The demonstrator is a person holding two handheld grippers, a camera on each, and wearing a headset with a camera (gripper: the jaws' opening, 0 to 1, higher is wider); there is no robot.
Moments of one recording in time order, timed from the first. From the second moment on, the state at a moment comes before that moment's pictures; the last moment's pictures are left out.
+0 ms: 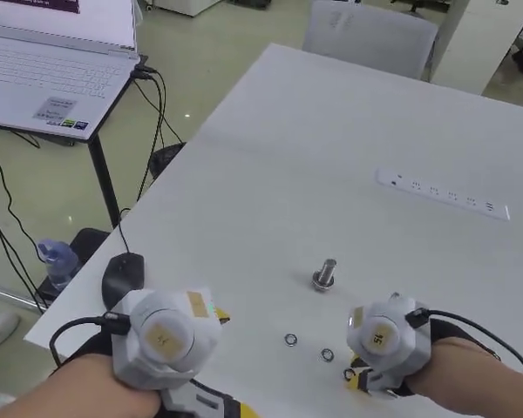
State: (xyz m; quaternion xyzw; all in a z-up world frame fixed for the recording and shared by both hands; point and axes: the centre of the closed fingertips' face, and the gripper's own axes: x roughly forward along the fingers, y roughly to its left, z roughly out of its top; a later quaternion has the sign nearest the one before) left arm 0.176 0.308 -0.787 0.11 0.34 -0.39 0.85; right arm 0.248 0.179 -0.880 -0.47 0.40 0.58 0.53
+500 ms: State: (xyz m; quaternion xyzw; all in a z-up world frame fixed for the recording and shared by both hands) left arm 0.179 0.305 -0.784 0.11 0.34 -0.39 0.85; right arm 0.252 0.179 -0.882 -0.46 0.42 0.57 0.53
